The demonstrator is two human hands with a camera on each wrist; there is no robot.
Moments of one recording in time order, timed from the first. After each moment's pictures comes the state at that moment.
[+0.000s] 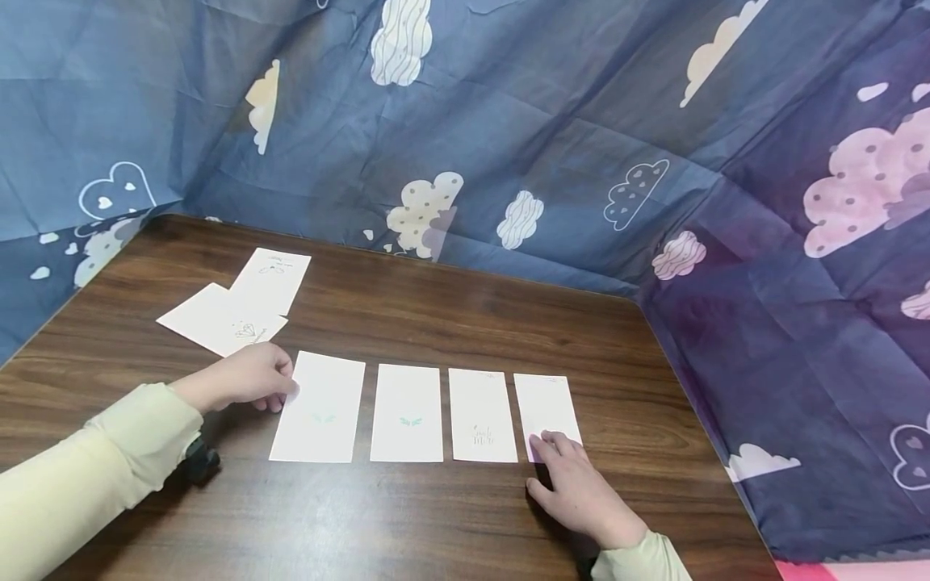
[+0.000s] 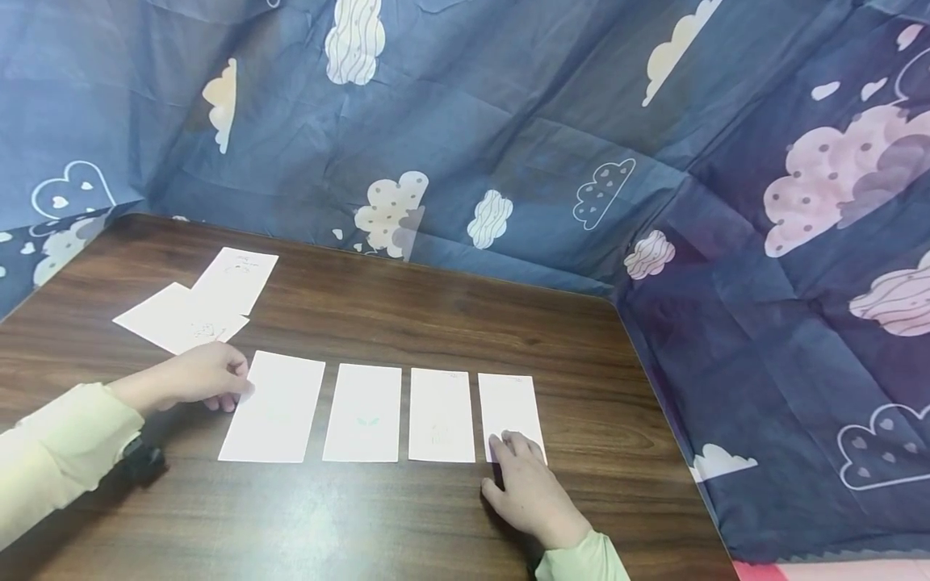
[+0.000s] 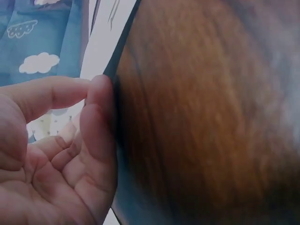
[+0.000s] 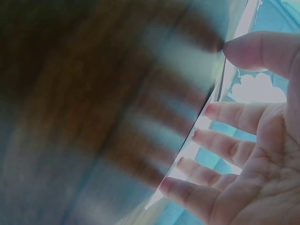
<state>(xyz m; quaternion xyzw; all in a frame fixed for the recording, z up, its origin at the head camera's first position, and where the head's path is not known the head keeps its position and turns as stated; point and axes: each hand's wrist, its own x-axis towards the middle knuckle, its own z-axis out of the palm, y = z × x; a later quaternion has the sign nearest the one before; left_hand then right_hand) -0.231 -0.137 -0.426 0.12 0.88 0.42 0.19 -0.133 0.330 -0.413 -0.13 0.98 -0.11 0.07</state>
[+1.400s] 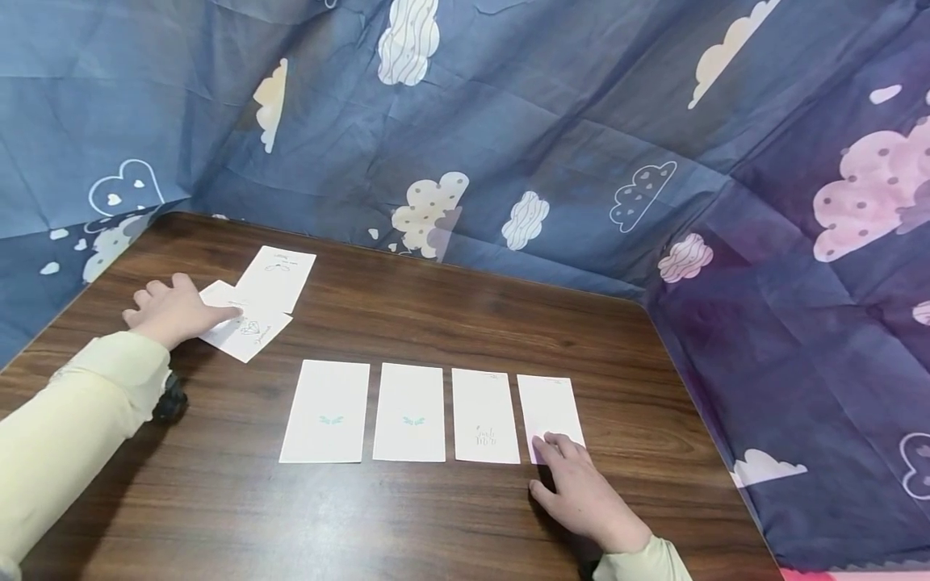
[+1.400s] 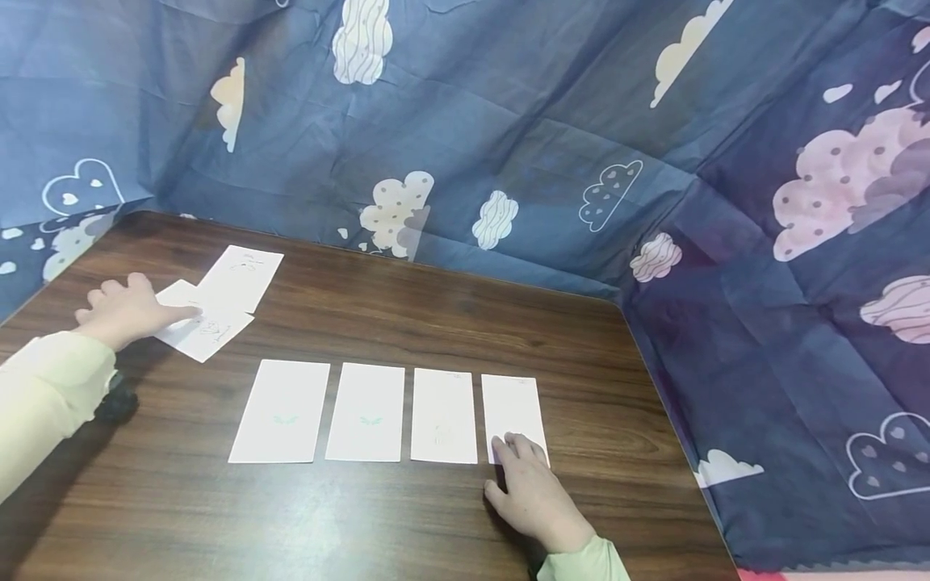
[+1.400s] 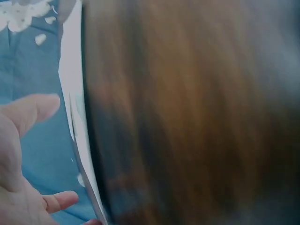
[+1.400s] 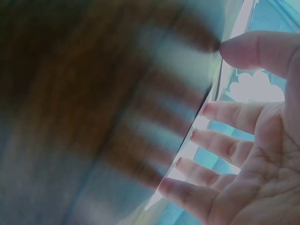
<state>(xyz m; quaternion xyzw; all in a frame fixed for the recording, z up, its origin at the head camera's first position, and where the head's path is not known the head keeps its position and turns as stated) -0.282 -0.227 -0.417 -0.12 0.96 0.26 0.06 -0.133 0.331 -0.416 -0.13 0.98 -0.11 0.07</state>
